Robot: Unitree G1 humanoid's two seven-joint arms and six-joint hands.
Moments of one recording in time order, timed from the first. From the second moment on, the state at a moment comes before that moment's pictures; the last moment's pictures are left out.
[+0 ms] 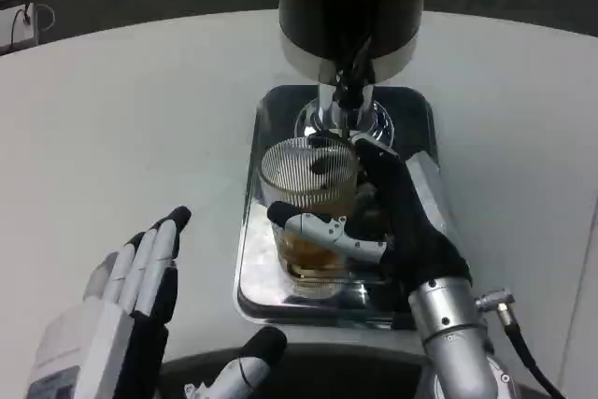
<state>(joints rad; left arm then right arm) 0.40 0.17 -0.04 -0.67 0.80 -0.06 0.07 -0.56 -0.04 0.19 0.31 -0.41 -0.17 -0.25</state>
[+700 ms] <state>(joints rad) 0.37 0.17 -0.05 -0.66 0.80 -0.05 0.07 -0.47 -0.06 0.18 0.21 -0.40 -0.19 -0.24</state>
